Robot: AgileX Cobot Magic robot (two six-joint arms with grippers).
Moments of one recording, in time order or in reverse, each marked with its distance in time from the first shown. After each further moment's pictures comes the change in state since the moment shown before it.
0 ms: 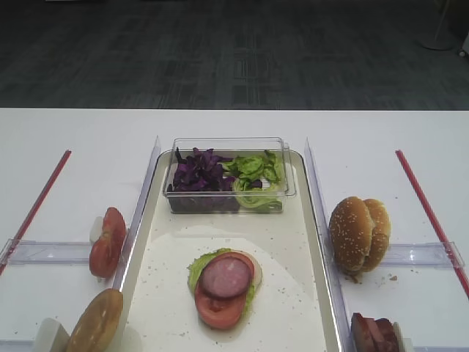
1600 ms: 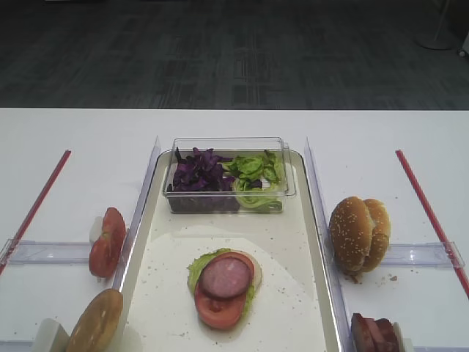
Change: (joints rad) left arm 0.000 0.615 -0.244 -0.024 -0.216 0.000; right arm 0.000 0.000 0.000 0.000 0.000 0.005
